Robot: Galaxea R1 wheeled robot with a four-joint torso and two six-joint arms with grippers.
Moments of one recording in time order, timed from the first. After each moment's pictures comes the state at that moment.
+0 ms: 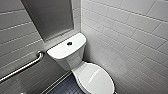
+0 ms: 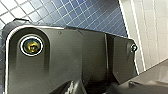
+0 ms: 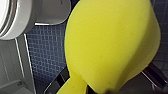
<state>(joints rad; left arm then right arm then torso) 1.27 2.44 -1.78 0.02 -0.06 -0.13 -1.36 2.24 -1.71 -0.20 0.35 0.75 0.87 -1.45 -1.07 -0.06</state>
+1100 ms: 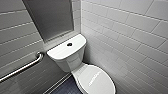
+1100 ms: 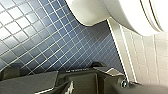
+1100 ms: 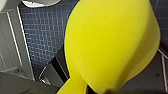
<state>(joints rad) 0.98 2.39 -1.69 0.01 0.12 -0.31 -1.50 2.41 -1.84 -0.27 0.38 0.75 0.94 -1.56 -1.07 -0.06</state>
